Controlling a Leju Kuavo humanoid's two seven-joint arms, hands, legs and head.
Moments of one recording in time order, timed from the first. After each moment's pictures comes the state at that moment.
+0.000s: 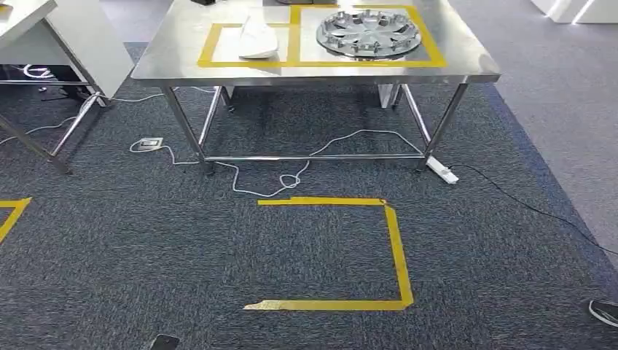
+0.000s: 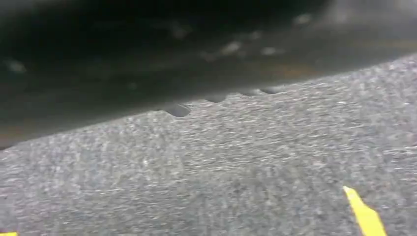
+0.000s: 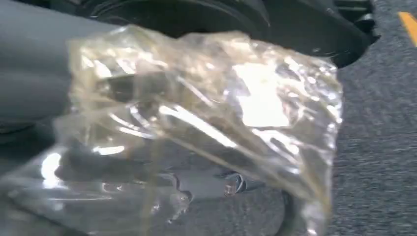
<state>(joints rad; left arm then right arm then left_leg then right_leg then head) 0.00 -0.08 0.43 -0.23 -0.39 0.30 -0.47 -0.02 0.19 -1.32 -0.30 1.24 0.17 -0.37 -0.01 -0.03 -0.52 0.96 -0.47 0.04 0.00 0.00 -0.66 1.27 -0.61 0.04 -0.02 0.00</state>
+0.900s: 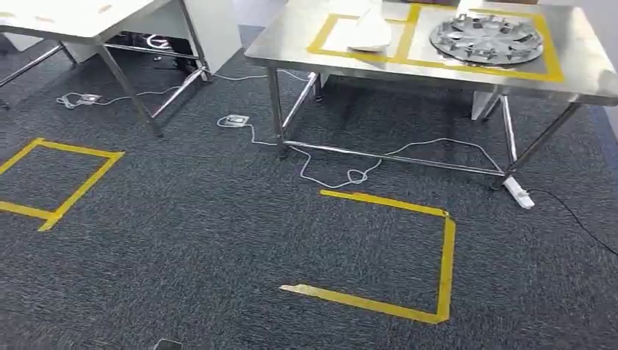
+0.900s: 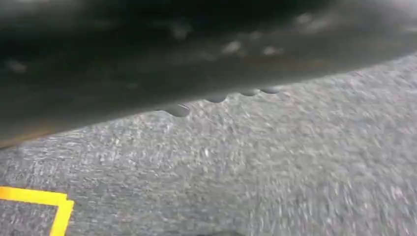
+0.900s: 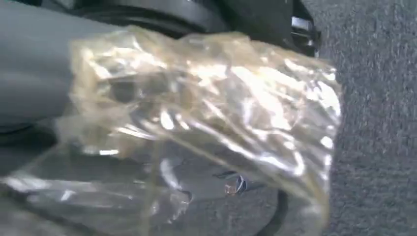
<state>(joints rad) 0.01 -0.08 0.41 -0.22 -0.41 0.30 -0.47 -0.02 0.18 -1.32 -0.30 1.24 0.18 -0.38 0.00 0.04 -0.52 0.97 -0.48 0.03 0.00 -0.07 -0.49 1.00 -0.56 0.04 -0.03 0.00</state>
